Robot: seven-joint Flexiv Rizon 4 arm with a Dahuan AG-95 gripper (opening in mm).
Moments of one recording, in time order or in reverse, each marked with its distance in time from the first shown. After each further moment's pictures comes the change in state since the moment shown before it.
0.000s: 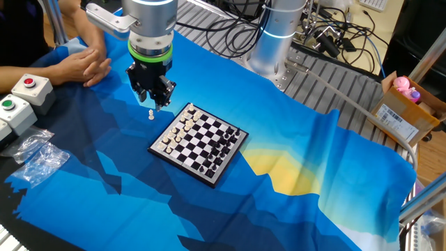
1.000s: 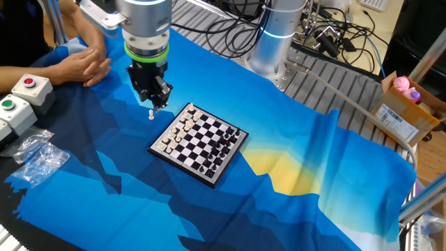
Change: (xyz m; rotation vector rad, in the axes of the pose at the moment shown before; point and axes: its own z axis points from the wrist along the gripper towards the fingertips) arm -0.001 0.000 0.000 -0.023 0.027 0.228
